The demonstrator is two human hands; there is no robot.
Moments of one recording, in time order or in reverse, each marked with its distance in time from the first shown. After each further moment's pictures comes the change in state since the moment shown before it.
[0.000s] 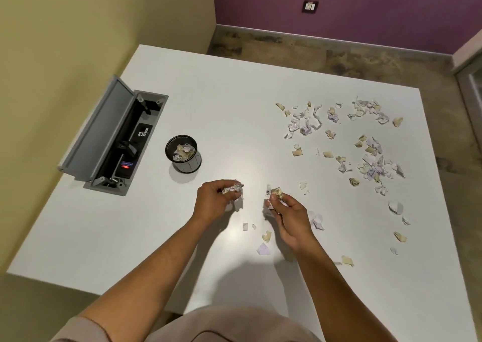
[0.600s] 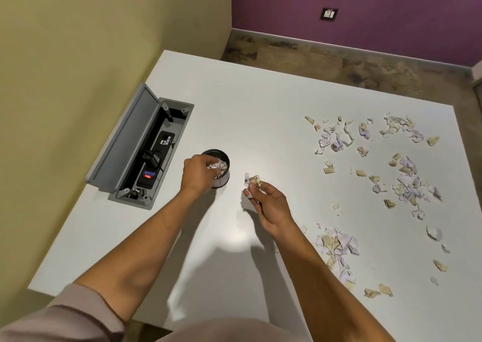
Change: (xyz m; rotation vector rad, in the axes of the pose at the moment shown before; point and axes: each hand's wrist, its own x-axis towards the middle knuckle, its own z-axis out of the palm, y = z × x) left_hand 0.104 0.017 -0.120 0.467 0.196 0.007; right_hand 0.028 0.008 0.154 0.031 -0.147 0.070
